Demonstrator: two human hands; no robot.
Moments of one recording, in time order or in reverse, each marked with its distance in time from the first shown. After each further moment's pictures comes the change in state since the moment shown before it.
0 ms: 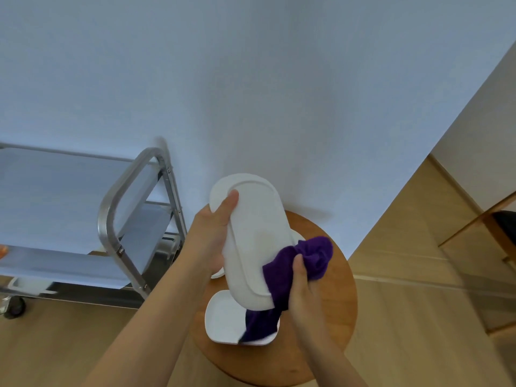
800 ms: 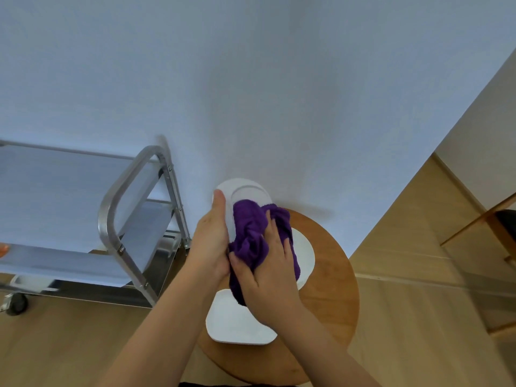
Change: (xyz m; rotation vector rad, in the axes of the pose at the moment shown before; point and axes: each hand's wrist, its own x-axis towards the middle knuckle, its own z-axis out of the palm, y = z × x) left_hand 0.004 -0.010 0.009 -0.222 0.147 -0.101; right_hand 0.003 -0.020 0.046 -0.679 -0.134 -0.647
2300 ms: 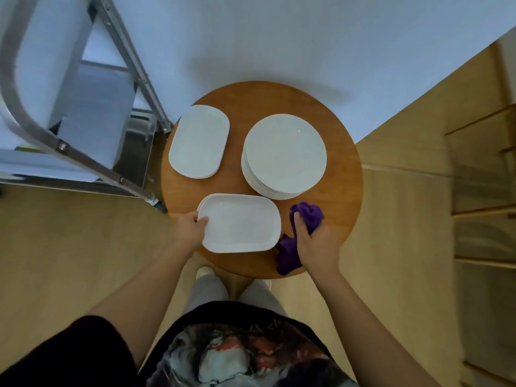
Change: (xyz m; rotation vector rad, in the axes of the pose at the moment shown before) left_hand 0.113 -0.208 -0.173 1.034 0.125 -0.339; right_hand -0.057 0.185 0.032 -0.245 -0.105 0.876
